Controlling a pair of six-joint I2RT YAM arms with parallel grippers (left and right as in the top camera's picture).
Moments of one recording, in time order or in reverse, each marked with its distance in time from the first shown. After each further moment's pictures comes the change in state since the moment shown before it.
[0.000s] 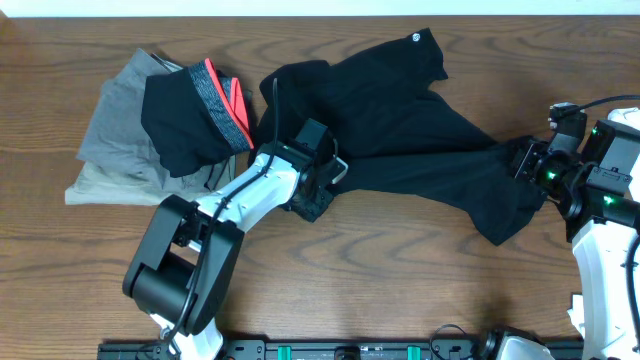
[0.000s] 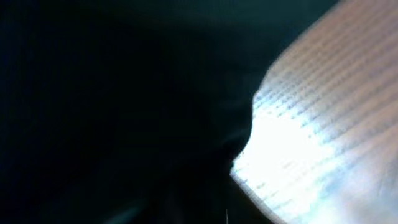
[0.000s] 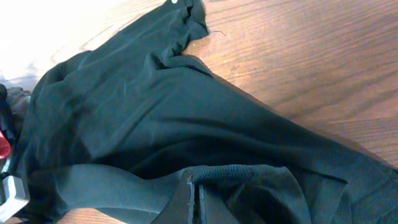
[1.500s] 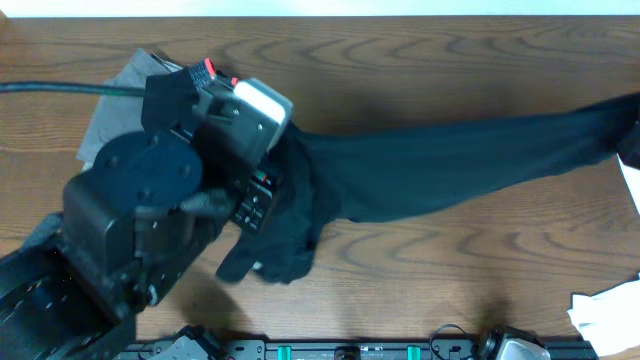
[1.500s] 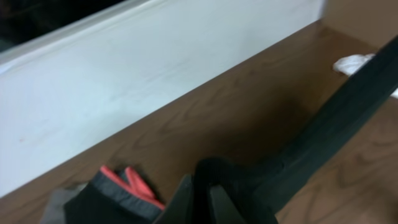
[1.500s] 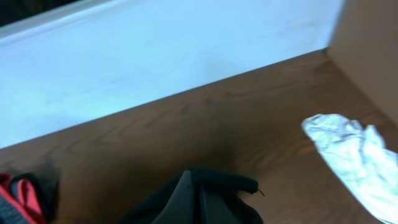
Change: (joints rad) left arm -0.261 -0.628 0.946 -0.570 -0.358 -0.167; right arm -0.004 -0.066 1.113 -0.863 0.315 0.078
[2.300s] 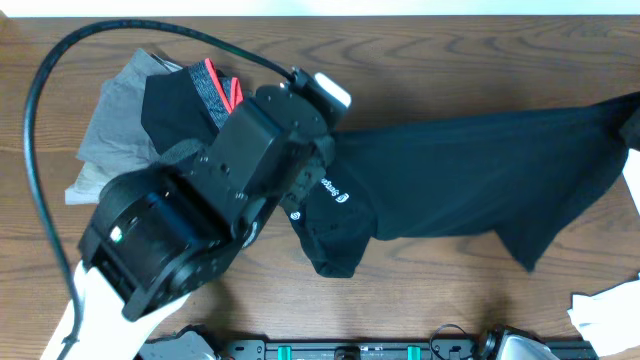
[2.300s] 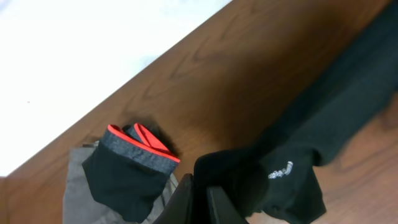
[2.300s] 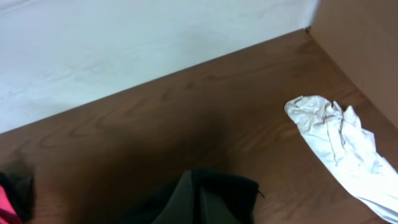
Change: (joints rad) left arm -0.059 0.201 0.072 -0.194 -0.135 0.000; right arm 0.000 0.101 0.048 -0.051 0.051 -0.014
